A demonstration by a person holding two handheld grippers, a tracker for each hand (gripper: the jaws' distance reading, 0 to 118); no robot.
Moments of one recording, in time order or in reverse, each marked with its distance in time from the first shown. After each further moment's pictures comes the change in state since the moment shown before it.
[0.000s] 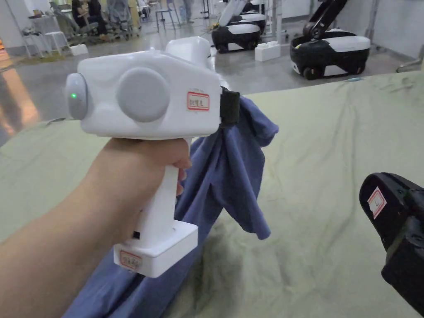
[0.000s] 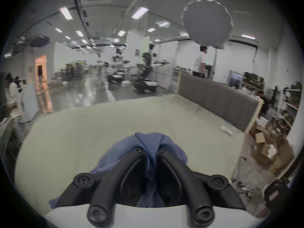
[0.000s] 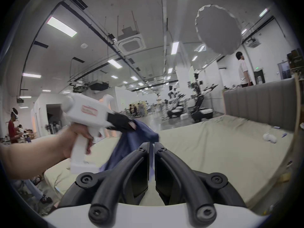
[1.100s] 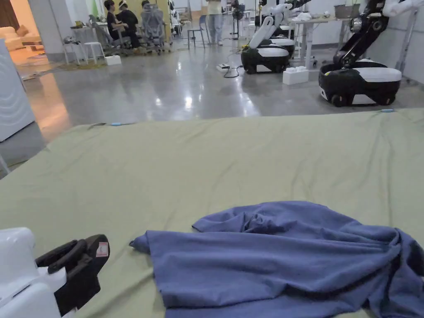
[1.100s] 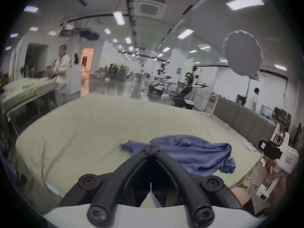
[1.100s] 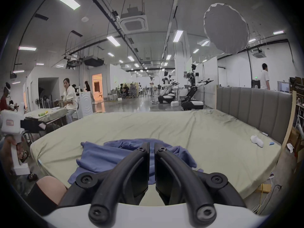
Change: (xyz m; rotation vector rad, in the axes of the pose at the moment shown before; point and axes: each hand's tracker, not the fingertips) left arm -0.130 -0.219 0.247 0.216 0.399 0.320; right arm 0.002 -0.042 -0.019 -0.200 -0.061 0.163
